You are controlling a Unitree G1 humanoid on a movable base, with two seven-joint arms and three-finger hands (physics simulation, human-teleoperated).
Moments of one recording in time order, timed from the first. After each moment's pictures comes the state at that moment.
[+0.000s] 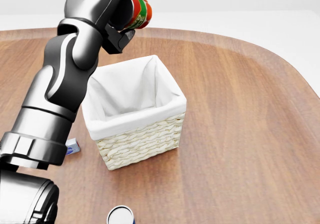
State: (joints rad) left arm -1.14 0.16 -0.04 0.64 0.85 -0.07 0.03; right arm 0.97 -0.28 -0.86 -1.05 0.93 -0.09 -0.02
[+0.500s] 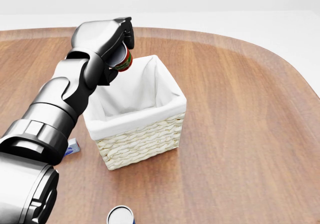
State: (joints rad) left arm -1.28 0.17 -0.08 1.24 1.09 -0.09 0.12; right arm 0.97 -0.29 -0.84 -1.05 0.92 -0.09 -0.03
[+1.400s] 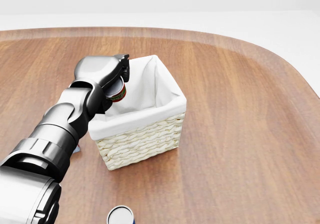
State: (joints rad) left arm -1.18 0.15 -0.08 1.32 1.20 -0.09 0.13; right arm 0.97 -0.28 -0.84 -1.05 0.92 -0.09 -0.02
